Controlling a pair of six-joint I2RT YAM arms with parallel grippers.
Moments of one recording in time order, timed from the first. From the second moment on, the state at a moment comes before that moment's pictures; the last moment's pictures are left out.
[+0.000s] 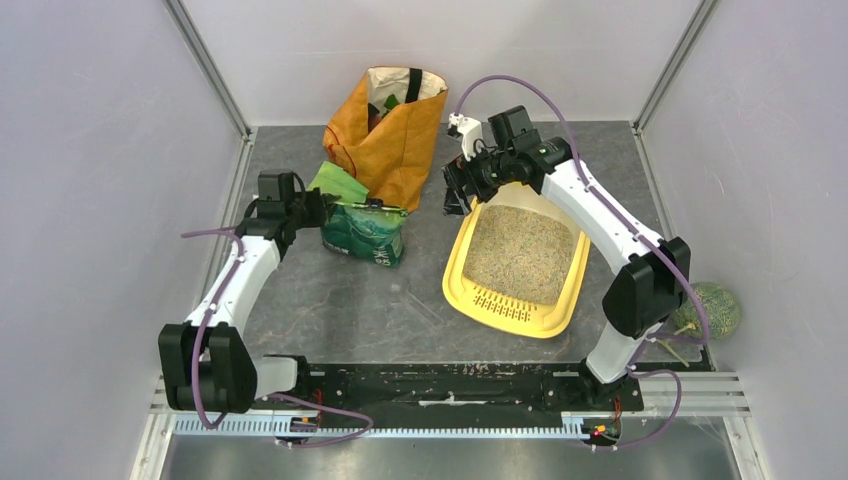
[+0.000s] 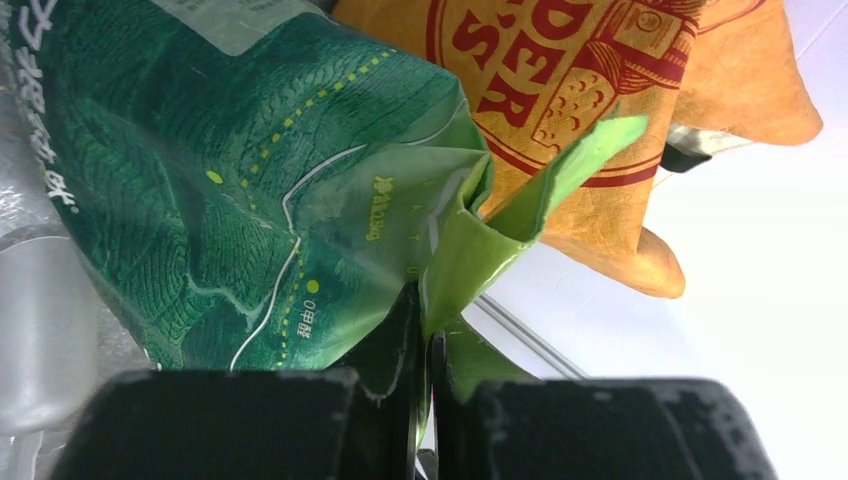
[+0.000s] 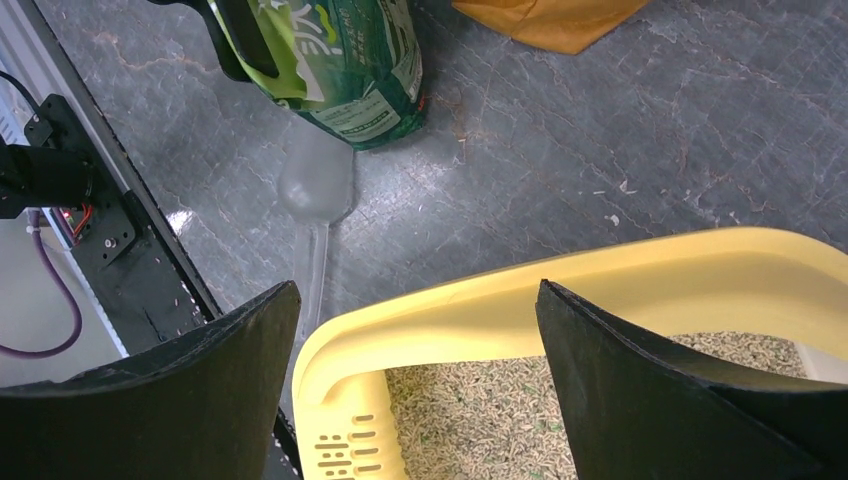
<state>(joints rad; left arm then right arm) -0.04 1.26 0.93 -0.37 0.10 -1.64 0.48 1.72 1.67 -0.77 -0.52 -0.13</state>
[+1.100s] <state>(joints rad) 0.29 1.31 1.47 -0.54 0.81 -0.25 0.72 2.06 2.17 -0.80 -0.42 -0.20</state>
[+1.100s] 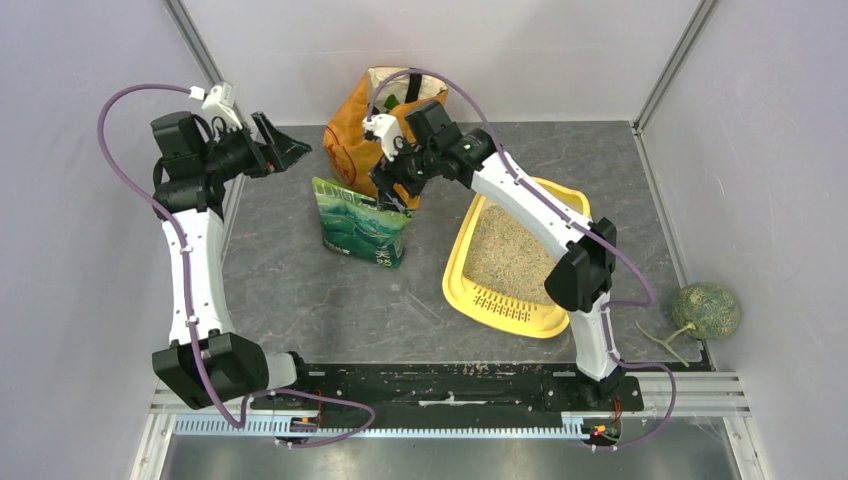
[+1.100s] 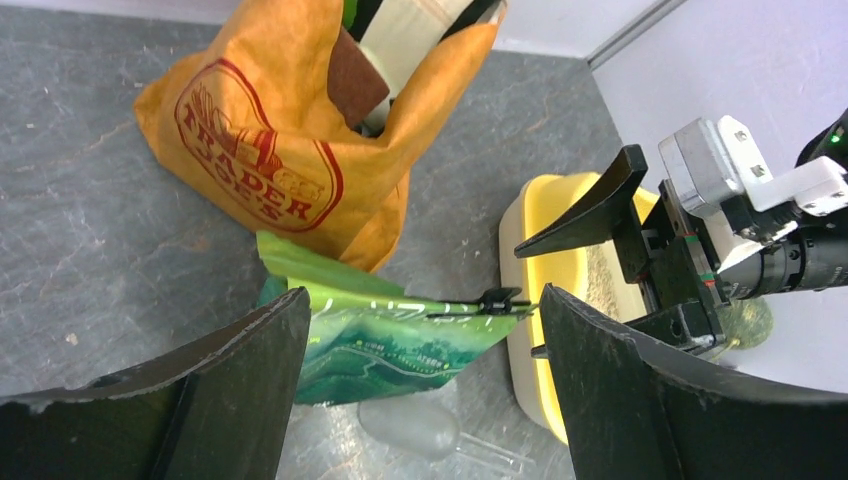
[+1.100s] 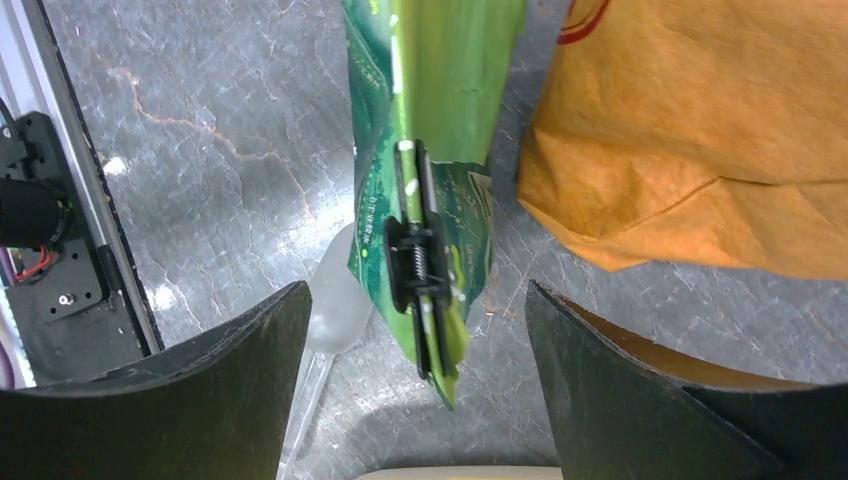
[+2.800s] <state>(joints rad) 0.33 1.31 1.50 -0.60 0.80 -0.24 0.78 2.14 2.31 -0.85 -0.34 -0.28</state>
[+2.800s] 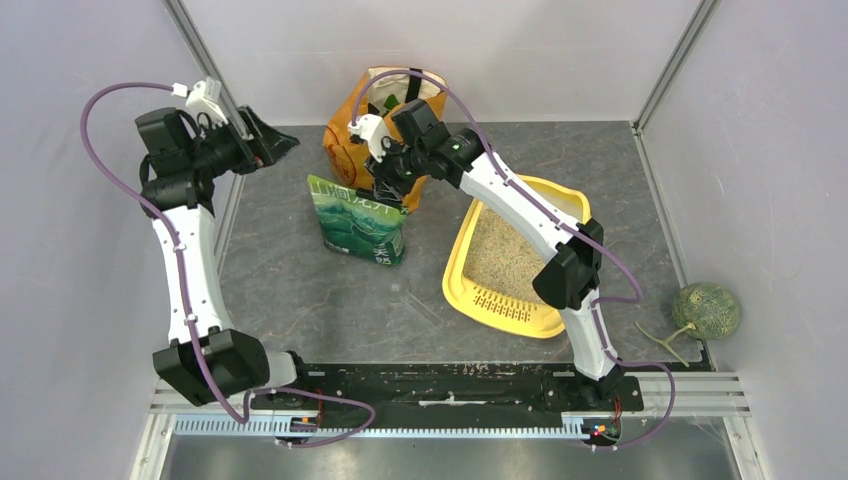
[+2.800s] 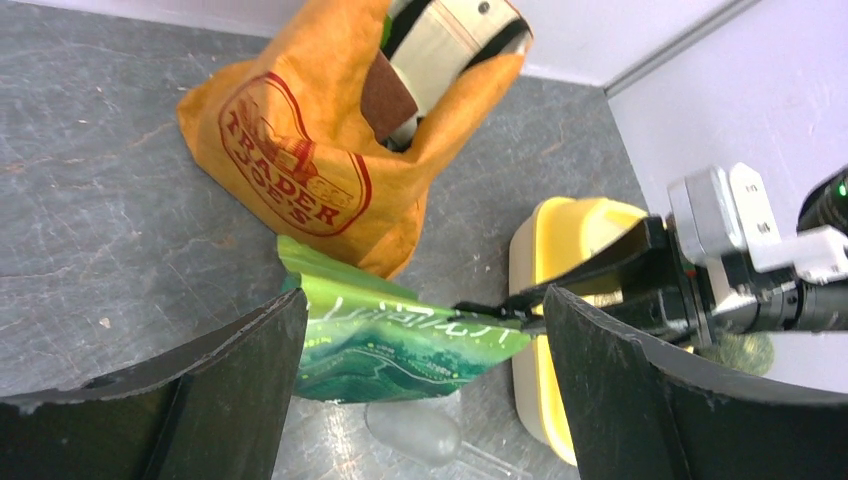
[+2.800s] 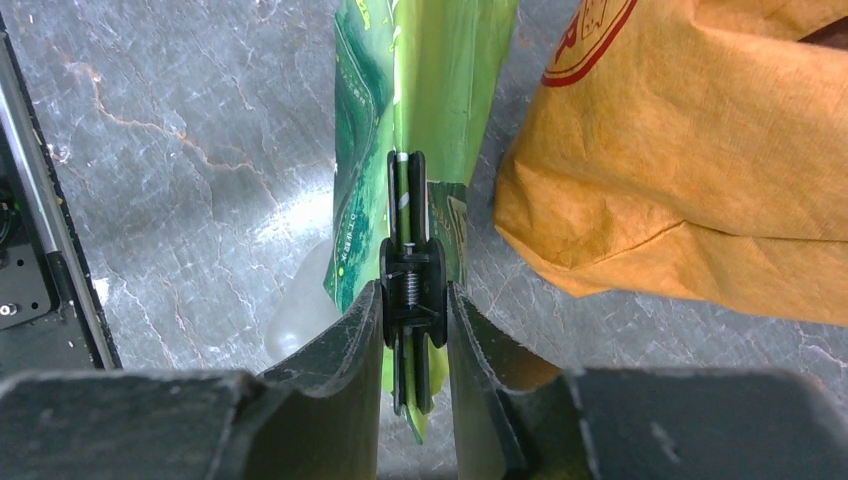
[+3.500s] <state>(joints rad) 0.36 1.39 1.60 -0.63 0.80 -0.29 0.78 2.07 2.20 -0.79 -0.36 -0.35</state>
